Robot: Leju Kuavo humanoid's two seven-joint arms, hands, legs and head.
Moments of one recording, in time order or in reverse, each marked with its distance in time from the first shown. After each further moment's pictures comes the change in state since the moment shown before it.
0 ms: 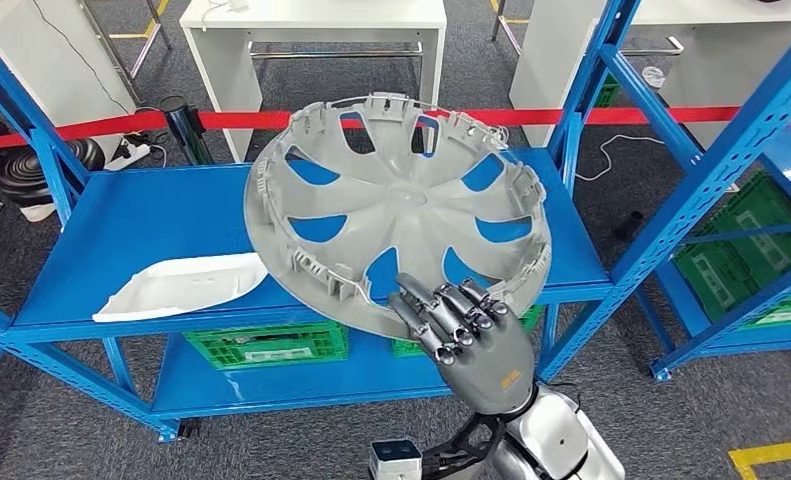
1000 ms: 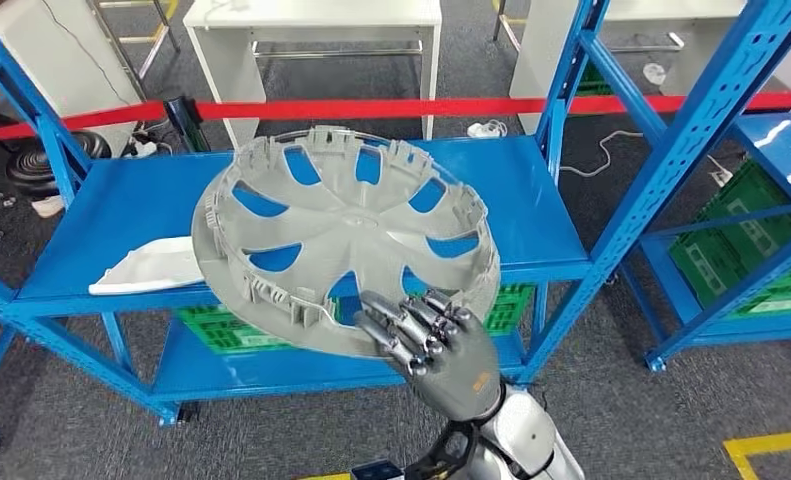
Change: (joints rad) left arm -0.005 0.003 0.058 -0.001 -0.026 0.006 0.096; right arm 0.007 0.131 -0.014 0.105 -0.156 0.000 -0.249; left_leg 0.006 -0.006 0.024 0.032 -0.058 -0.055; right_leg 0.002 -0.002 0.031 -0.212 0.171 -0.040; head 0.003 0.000
